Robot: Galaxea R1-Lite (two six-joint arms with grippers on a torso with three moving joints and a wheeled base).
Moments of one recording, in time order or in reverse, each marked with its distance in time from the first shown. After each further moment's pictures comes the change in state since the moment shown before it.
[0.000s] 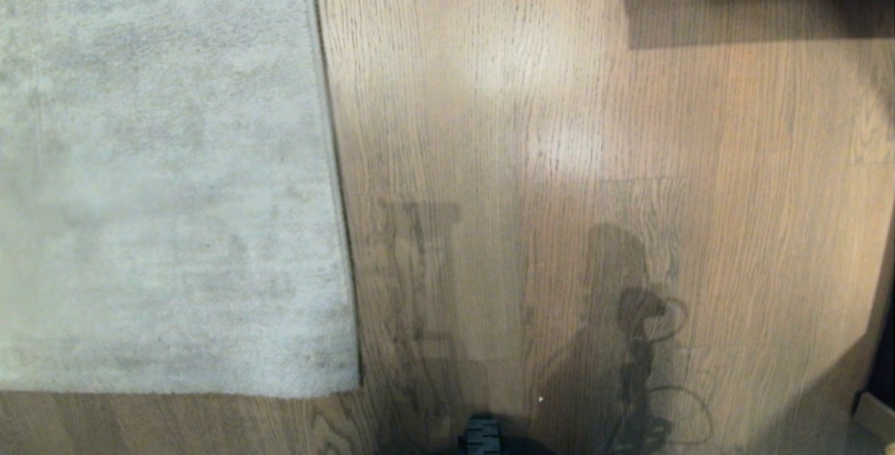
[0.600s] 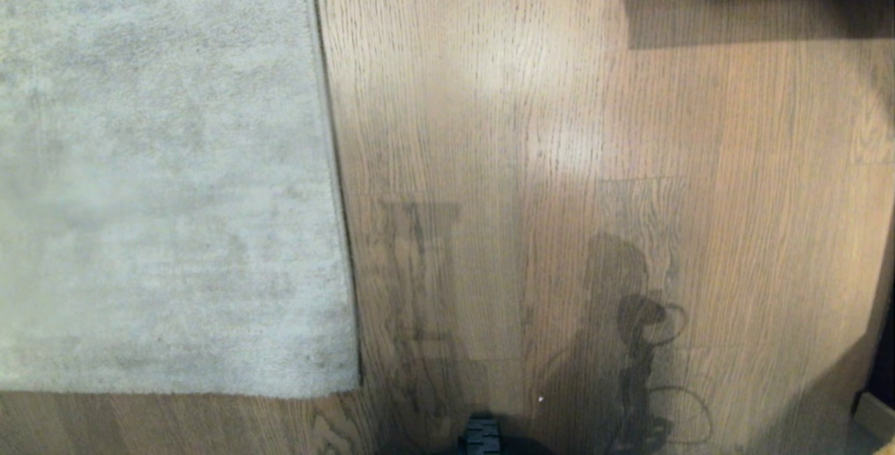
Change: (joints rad) left arm 0.000 0.000 0.000 0.000 -0.001 0.000; right arm 0.000 -0.004 0.002 0.055 -0.002 -0.003
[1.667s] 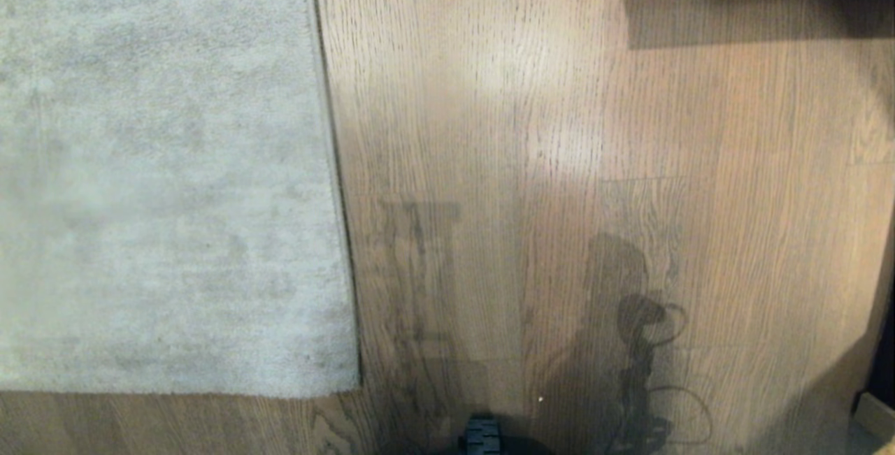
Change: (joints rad) left arm 0.000 0.000 0.000 0.000 0.000 0.000; right arm 0.000 0.001 0.000 0.000 0.000 0.001
